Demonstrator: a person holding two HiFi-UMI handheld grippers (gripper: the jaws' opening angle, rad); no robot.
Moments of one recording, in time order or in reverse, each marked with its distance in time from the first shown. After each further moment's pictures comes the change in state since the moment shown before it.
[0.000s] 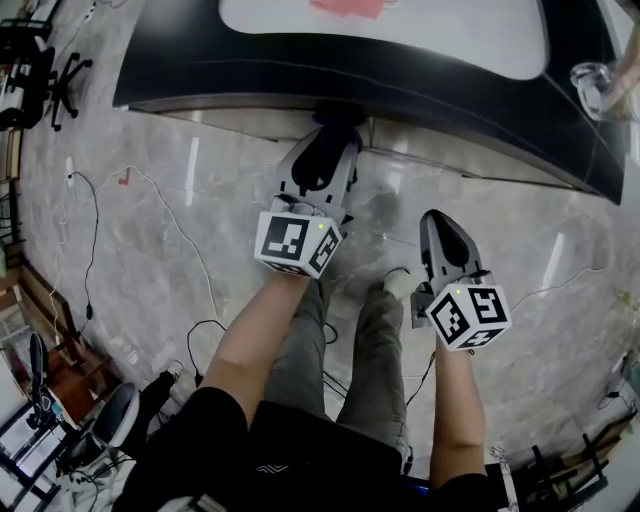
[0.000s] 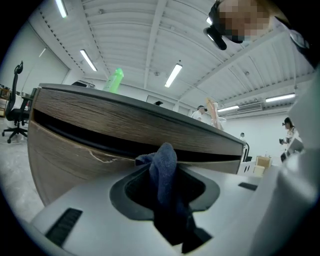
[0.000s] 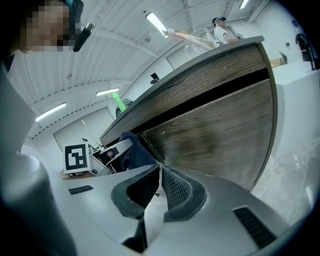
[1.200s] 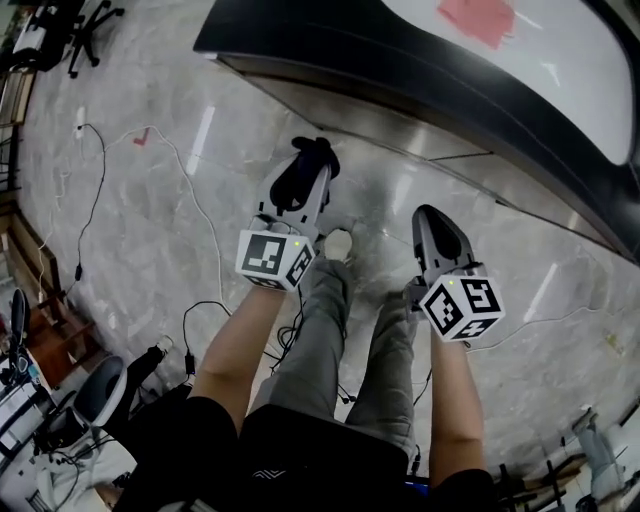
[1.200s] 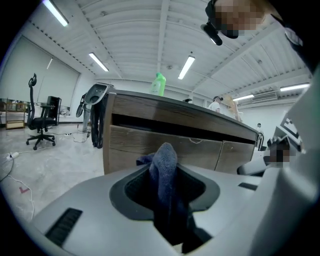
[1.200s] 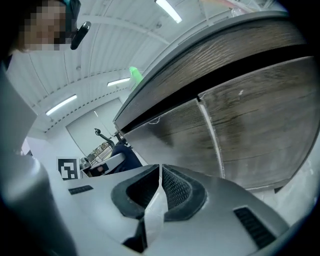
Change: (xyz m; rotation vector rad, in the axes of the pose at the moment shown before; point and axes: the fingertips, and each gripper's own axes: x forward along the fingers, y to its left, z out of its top) left arm -0.118 0.170 -0.026 0.015 0.102 0.178; right arm 0.114 0.117 -0.044 -0.056 0.113 0.136
